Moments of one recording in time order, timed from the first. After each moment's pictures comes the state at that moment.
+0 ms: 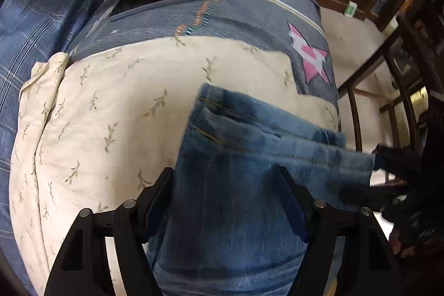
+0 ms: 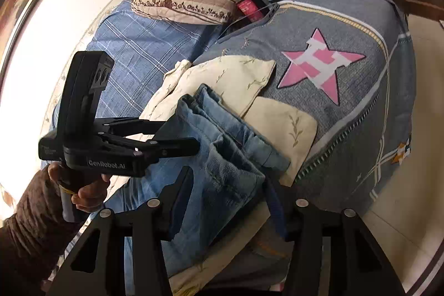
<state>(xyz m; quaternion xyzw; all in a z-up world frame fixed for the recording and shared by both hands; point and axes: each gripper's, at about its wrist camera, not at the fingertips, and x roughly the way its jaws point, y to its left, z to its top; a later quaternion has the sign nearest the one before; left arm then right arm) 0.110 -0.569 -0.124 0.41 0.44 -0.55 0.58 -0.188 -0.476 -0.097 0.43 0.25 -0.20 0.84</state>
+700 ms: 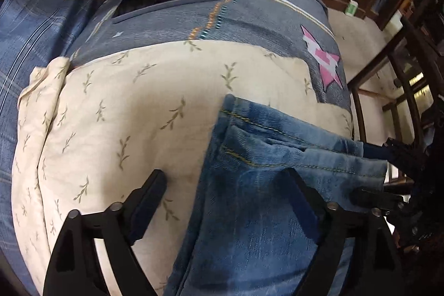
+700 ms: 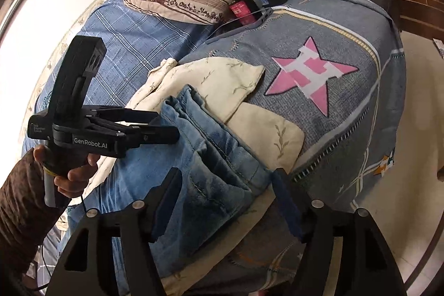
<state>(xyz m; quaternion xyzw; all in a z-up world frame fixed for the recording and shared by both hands) 0.120 -0.577 -0.133 0.43 0.43 -0.56 0.57 -0.182 -0.477 -0.098 0.39 0.28 -0.24 0.84</state>
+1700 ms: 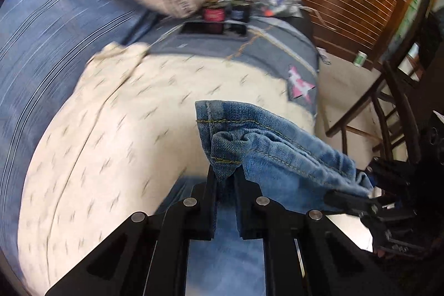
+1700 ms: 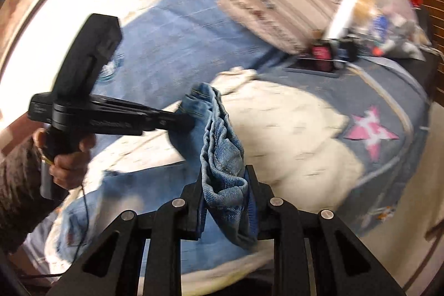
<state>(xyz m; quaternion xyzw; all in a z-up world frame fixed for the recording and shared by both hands) 0.109 -0.413 -0.016 0.30 0.43 -0.52 0.67 -0.160 -0.386 -0.012 0.25 0.27 -0.15 0.92</state>
